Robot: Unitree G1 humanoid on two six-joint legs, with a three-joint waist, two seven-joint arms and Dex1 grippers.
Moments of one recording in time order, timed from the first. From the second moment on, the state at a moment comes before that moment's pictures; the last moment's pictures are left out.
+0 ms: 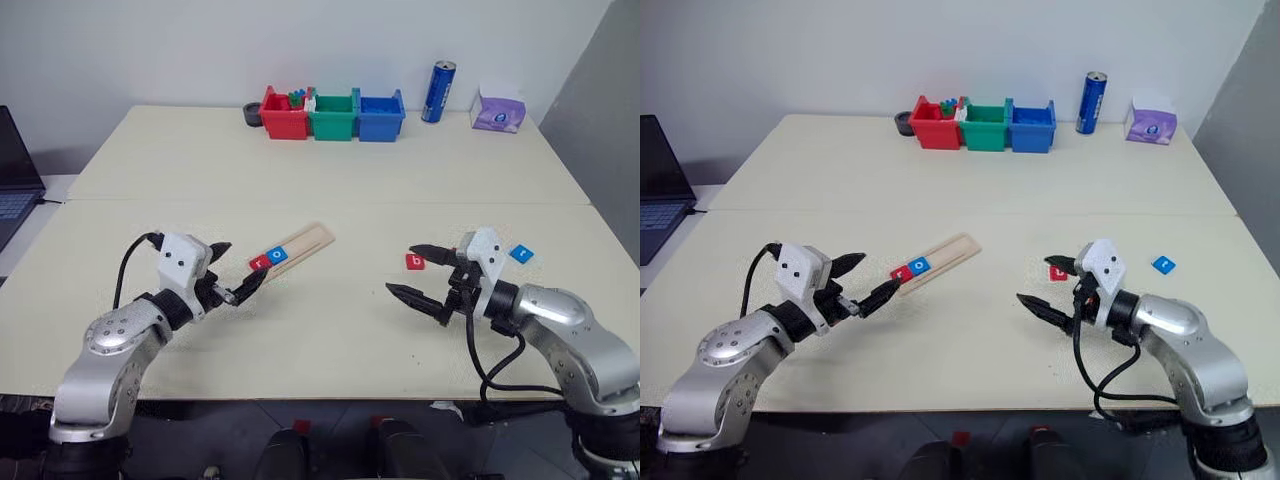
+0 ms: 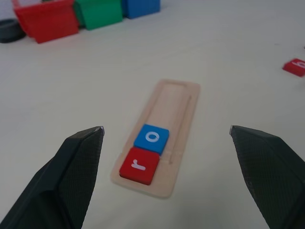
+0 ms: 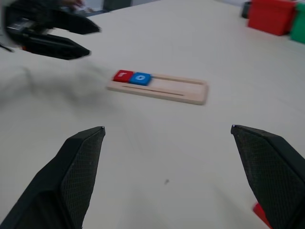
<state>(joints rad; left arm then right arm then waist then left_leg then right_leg) -0.09 0.65 0.19 -0.28 -0.42 0.49 -0.70 -0.27 -0.58 -0.01 -0.43 0.50 0.63 0.82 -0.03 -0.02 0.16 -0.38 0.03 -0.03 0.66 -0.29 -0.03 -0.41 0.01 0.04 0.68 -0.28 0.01</state>
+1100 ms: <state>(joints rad) -0.45 0.63 0.05 0.52 -0.24 0.05 -1.04 -0.30 -0.53 0.06 -0.45 0.57 0.67 0.80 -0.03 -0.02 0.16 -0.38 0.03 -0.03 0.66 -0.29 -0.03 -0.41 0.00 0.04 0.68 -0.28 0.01</state>
